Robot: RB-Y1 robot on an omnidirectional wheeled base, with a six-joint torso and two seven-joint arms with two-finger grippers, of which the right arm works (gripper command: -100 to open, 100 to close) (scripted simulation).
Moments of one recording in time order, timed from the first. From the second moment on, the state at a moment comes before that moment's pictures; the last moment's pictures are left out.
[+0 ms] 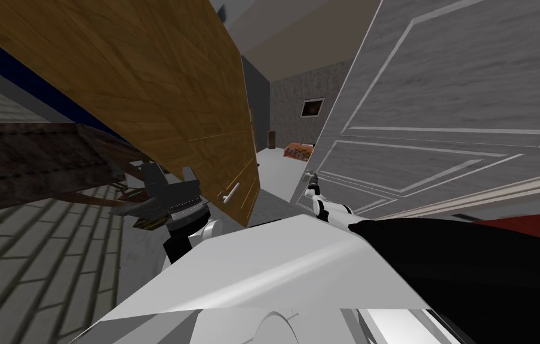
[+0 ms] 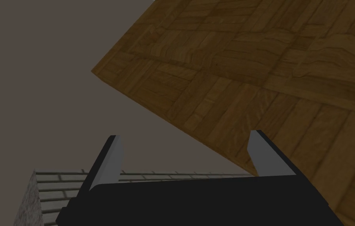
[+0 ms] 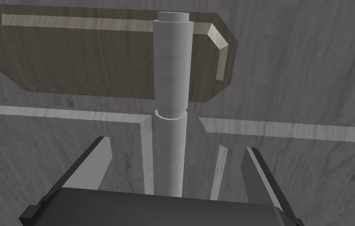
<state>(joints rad) -0.41 -0.44 -0.53 -0.43 -0.32 -0.57 0.10</state>
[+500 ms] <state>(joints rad) -0.43 -0.44 -0.57 -0.41 -0.34 -0.58 0.14</state>
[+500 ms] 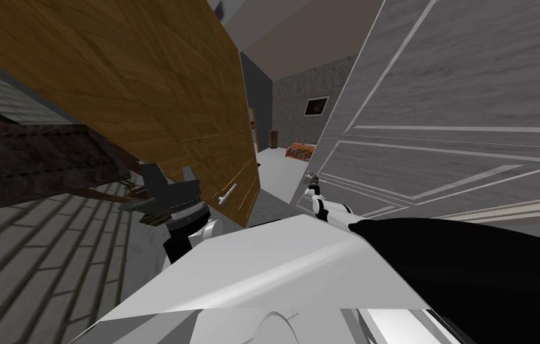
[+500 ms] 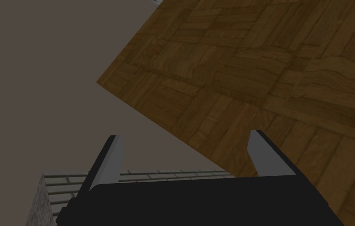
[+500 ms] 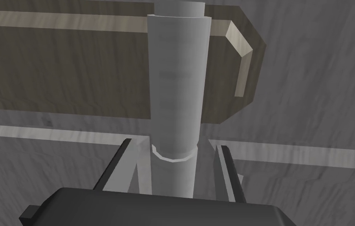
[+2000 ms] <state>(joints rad) -0.42 -0.37 -0.47 -0.50 -0.29 -0.53 0.10</state>
